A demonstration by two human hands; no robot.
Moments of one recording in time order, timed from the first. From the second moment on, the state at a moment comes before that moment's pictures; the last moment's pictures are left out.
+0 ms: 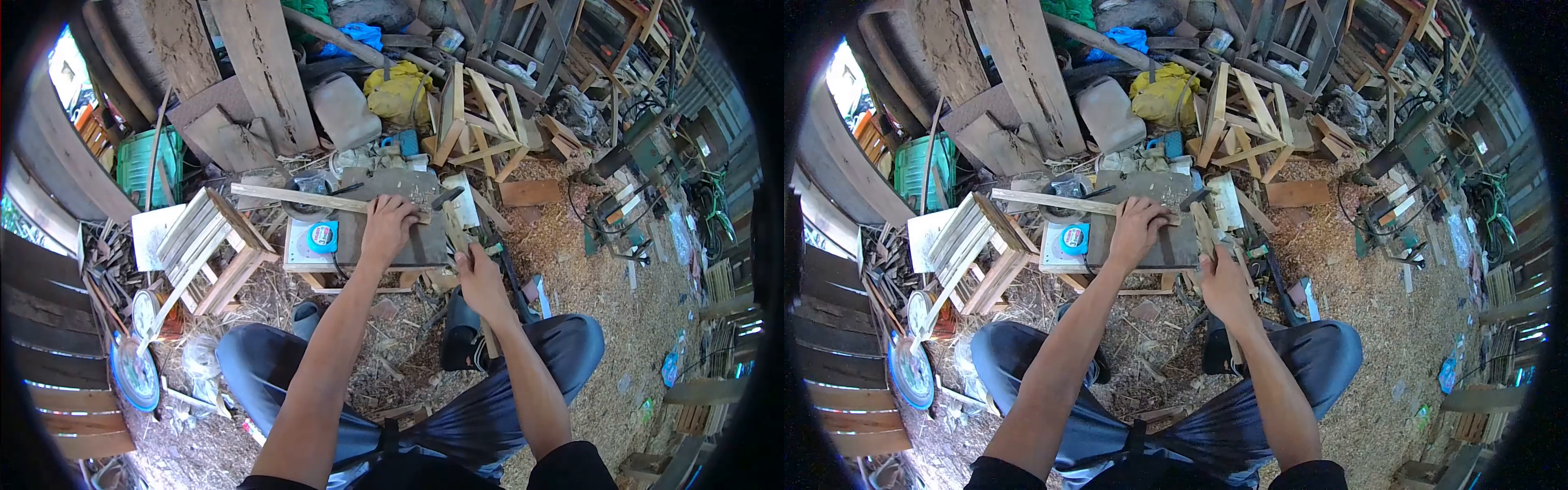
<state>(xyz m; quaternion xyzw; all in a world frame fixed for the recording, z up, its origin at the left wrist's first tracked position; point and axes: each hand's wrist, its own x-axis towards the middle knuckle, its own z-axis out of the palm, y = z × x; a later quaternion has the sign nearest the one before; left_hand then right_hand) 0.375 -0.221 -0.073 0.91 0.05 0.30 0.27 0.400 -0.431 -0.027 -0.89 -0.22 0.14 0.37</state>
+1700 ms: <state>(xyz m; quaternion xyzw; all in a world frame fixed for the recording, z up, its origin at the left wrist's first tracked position) 0.380 -0.223 -0.077 0.93 0.08 0.27 0.21 0.389 -0.414 -0.019 -0.91 -0.25 0.06 0.32</state>
